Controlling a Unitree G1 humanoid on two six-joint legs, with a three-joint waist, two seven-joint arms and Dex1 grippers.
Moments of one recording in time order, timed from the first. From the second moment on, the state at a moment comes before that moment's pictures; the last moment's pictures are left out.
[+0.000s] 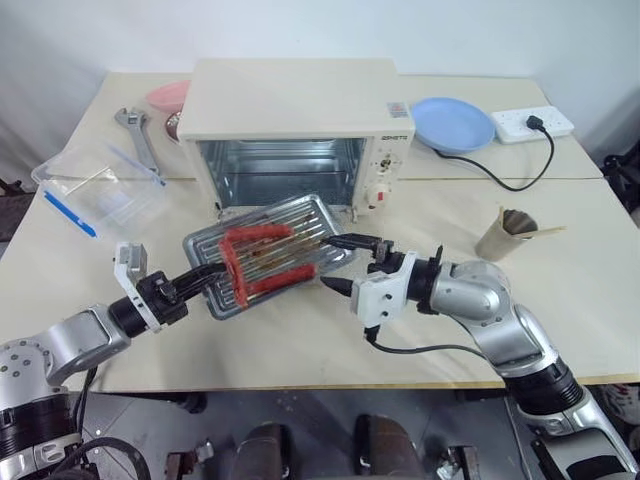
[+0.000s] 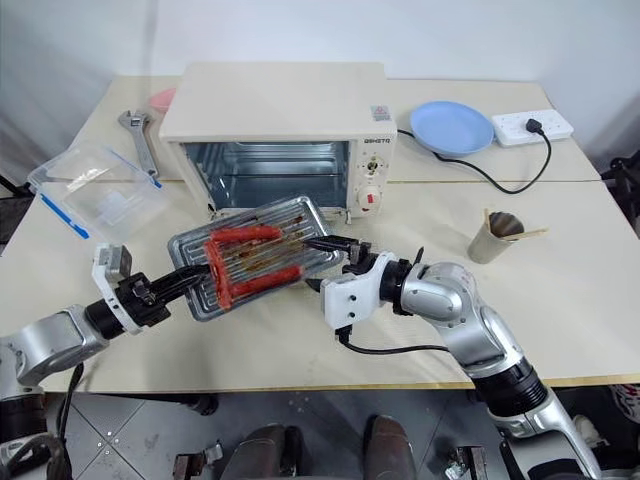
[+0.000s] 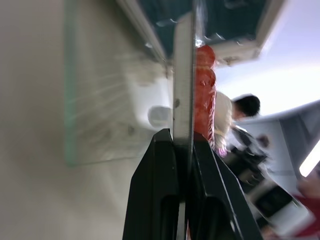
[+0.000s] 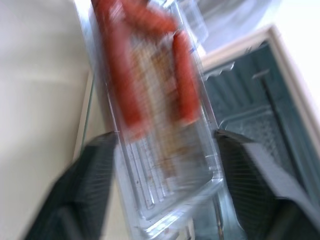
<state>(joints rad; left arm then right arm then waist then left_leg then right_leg) -0.20 0.63 0.51 0.10 -1.76 1.29 0.05 -0.48 -0.55 0.29 -0.29 -0.26 -0.23 0.80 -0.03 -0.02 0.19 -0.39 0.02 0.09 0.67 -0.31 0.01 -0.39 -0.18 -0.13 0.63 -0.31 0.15</state>
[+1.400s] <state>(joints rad) 0.45 0.21 0.66 -0.59 -1.94 0.67 0.17 -0.60 -0.66 0.18 0.53 0.07 -0.37 1.23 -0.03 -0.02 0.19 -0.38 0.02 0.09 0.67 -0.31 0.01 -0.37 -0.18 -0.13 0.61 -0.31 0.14</state>
